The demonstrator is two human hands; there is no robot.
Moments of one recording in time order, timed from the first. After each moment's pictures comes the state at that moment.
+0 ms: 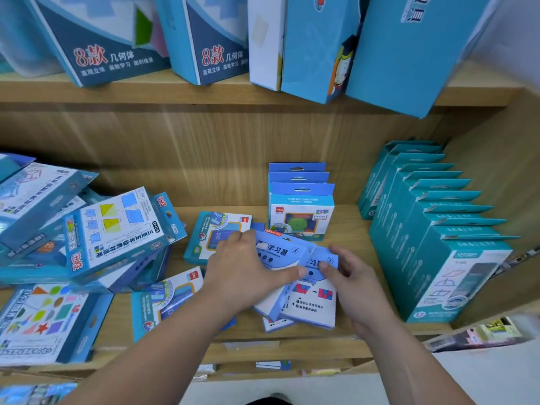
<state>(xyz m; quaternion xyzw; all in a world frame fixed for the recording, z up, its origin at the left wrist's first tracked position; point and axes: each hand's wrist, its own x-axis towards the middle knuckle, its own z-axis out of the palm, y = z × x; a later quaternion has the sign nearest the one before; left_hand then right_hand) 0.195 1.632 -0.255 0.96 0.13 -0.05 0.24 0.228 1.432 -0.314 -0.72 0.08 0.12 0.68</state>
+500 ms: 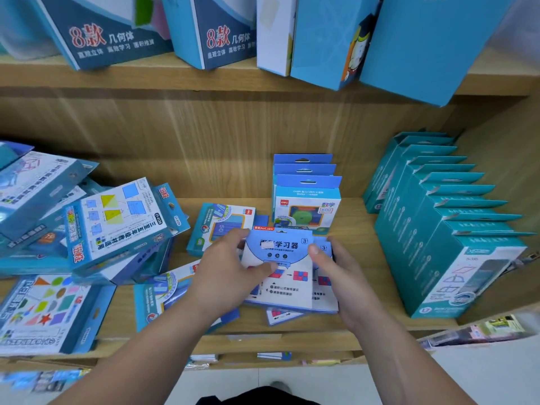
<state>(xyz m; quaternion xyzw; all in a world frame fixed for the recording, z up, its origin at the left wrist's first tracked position) 0.174 1.652 -0.258 0.88 0.16 0.00 0.45 0.216 1.459 -0.287 -0.66 0.05 0.21 0.72</state>
